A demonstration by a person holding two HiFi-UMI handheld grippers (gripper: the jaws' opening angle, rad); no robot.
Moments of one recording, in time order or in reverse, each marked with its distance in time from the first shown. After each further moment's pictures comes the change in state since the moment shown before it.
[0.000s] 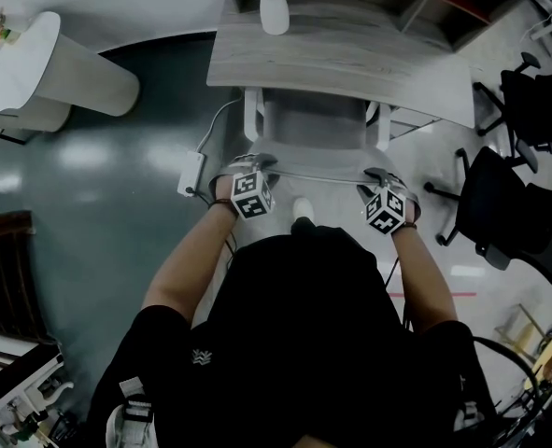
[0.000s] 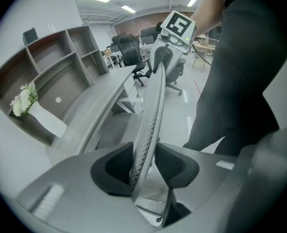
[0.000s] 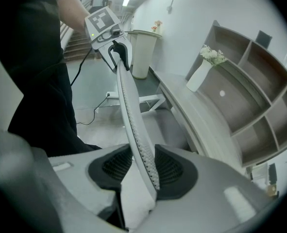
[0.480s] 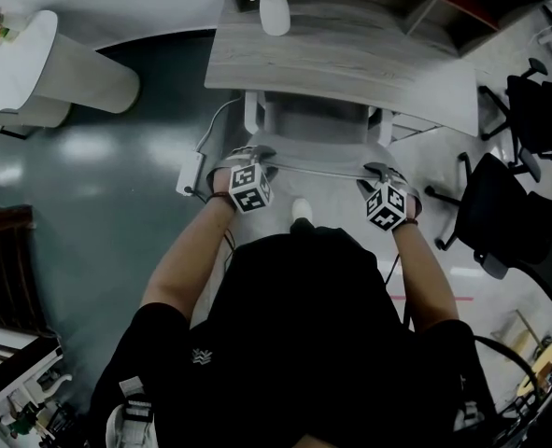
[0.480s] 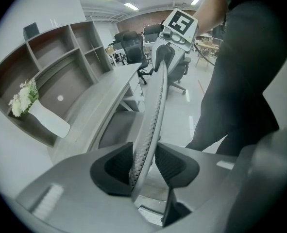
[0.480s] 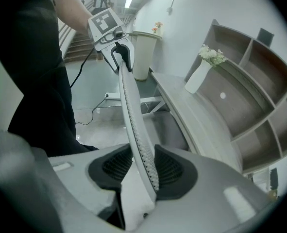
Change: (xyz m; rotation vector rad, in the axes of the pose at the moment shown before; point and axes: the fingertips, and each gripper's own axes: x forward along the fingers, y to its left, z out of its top) left arm 0.015 0.042 0.007 -0.014 0.022 0.011; right arm 0.013 -0.041 0.007 -0.022 -0.023 0.018
